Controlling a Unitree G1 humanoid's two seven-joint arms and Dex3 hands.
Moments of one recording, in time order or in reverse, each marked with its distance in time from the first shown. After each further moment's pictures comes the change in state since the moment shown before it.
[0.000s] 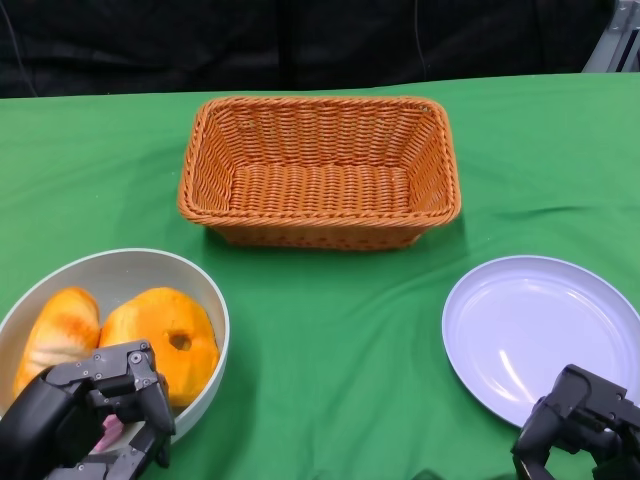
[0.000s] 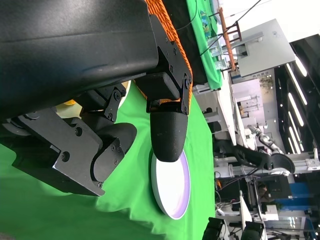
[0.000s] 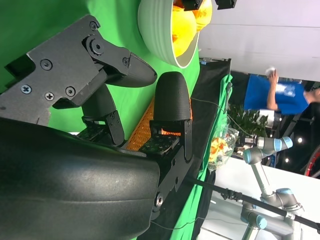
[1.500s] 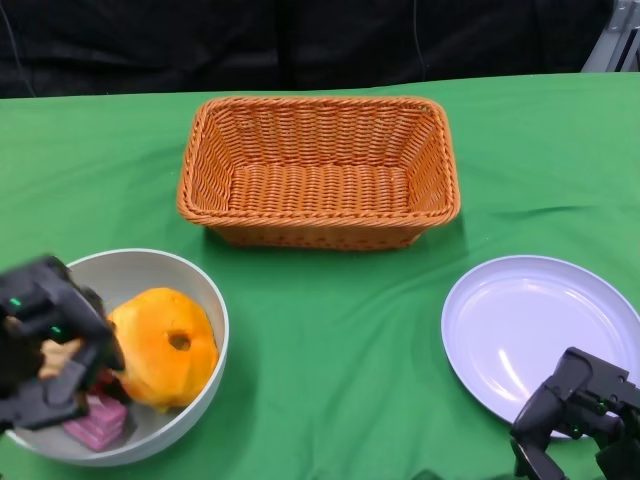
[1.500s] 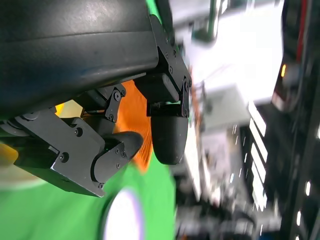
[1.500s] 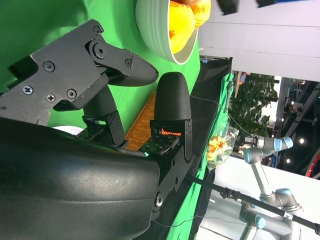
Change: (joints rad) left arm -0.050 -0.026 0.142 -0.174 -0.118 0.154 0.204; right arm -0.015 -0.003 -0.015 -0.063 -0.012 0.073 -0.006
